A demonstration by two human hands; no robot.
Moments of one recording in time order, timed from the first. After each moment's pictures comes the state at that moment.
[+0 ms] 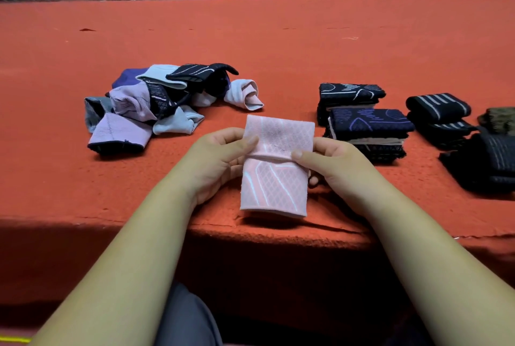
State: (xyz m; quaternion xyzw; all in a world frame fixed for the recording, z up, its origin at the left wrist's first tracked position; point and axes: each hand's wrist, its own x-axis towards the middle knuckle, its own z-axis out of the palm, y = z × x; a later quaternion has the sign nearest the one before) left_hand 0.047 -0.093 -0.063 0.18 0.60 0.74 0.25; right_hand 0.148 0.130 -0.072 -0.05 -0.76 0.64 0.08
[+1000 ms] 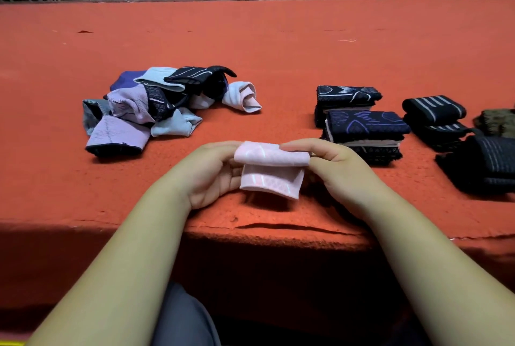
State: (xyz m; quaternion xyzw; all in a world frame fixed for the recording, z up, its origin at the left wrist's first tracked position) left_hand 0.043 -0.094 -0.065 0.14 0.60 0.71 0.33; right_hand 0.158 0.126 -0.065 0.00 -0.78 0.61 0.12
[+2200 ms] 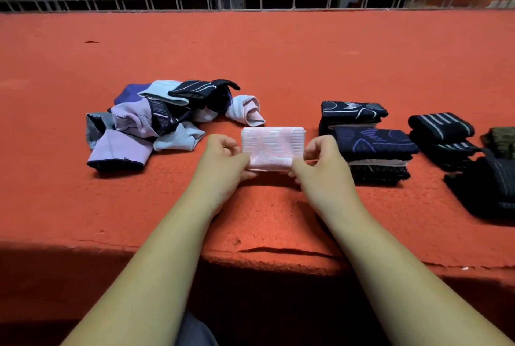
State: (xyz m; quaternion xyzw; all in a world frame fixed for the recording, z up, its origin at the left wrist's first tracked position) left_hand 0.028 -0.067 -0.066 0.09 0.72 0.69 0.05; right_hand 0.109 0.099 -0.074 -0.17 -0.81 0.50 0.26
